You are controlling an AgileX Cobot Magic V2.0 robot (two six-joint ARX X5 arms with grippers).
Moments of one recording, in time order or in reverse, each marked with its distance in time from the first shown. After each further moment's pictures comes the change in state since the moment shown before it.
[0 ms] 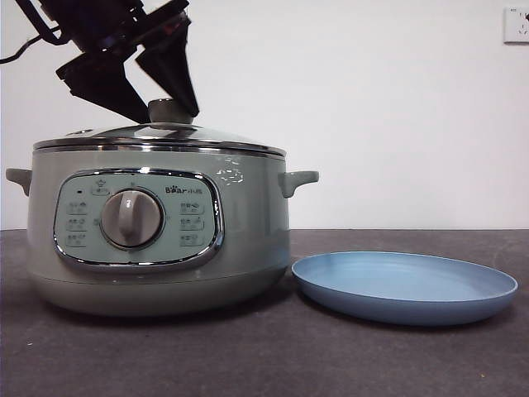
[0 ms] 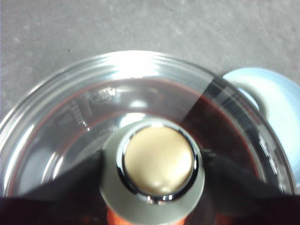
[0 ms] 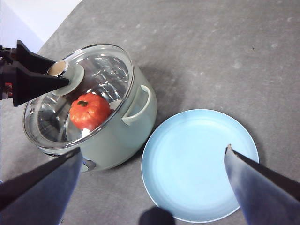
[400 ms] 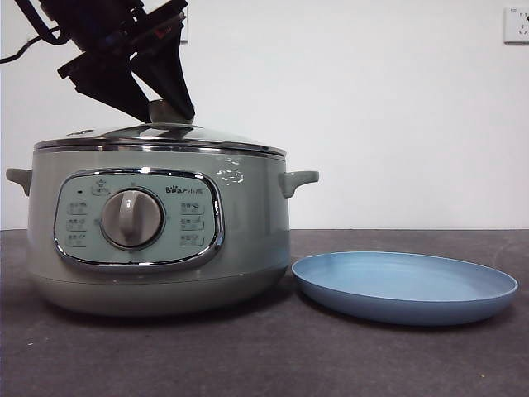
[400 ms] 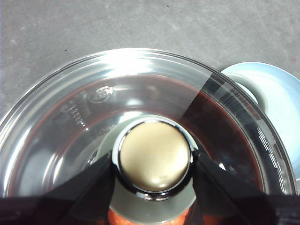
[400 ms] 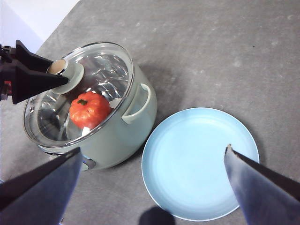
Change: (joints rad) left arm -0.001 0.000 0.003 -0.002 0.003 0.022; right arm 0.000 0.000 0.000 -0.005 0.000 0.000
